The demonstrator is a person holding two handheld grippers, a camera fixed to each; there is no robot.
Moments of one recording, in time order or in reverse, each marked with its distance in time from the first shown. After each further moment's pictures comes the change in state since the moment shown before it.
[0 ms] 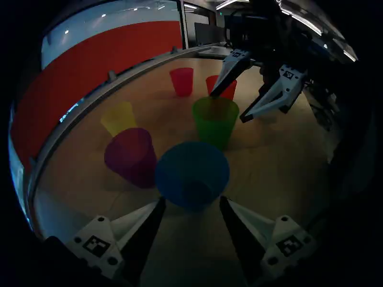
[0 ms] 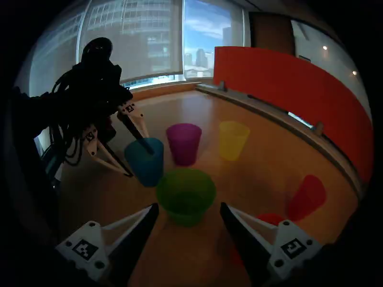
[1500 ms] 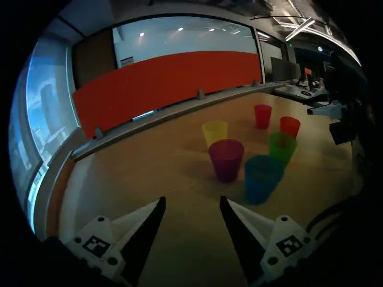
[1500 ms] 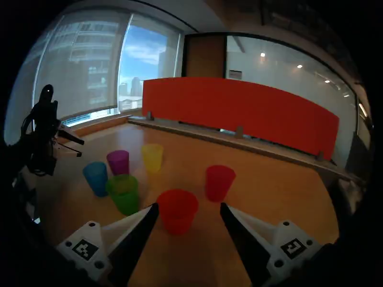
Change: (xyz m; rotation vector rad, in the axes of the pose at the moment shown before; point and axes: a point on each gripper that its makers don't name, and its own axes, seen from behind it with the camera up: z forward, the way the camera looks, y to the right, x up) left arm -0.022 -0.084 -0.111 0.520 0.205 -0.287; right arm -0.012 0.083 -0.132 -0.496 0.228 0.185
